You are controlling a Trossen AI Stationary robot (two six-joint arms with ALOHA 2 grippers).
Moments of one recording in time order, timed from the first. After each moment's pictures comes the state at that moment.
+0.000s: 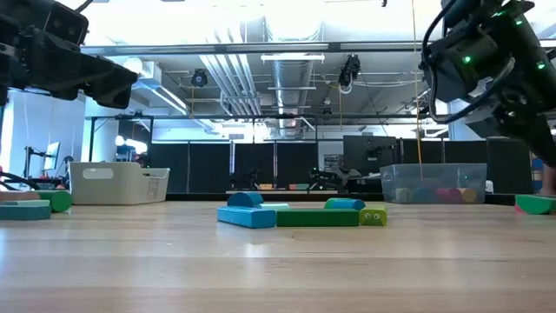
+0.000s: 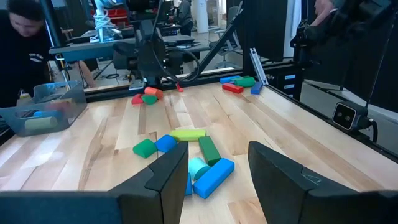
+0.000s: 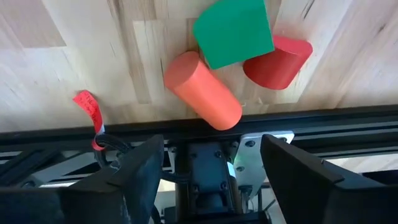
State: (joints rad) left arm -0.11 0.37 0.04 0.25 0.11 0.09; right arm 0.07 1.46 0.80 -1.41 -0.01 0.11
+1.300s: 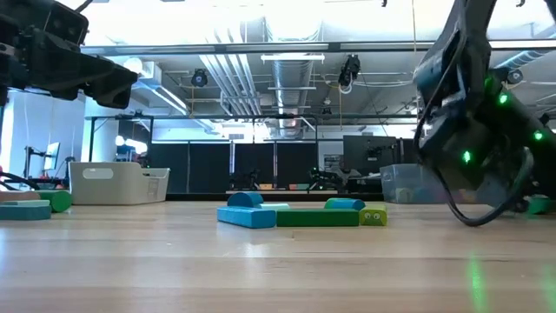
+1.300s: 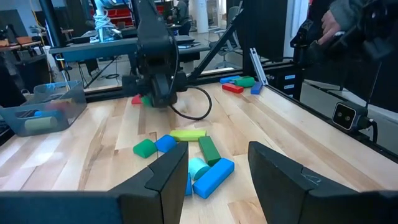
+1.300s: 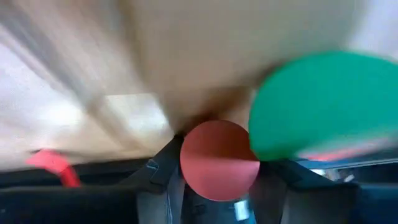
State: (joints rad) left arm -0.11 0.37 0.04 0.25 0.11 0.09; right arm 0.10 1.90 0.79 -1.25 0.01 0.11
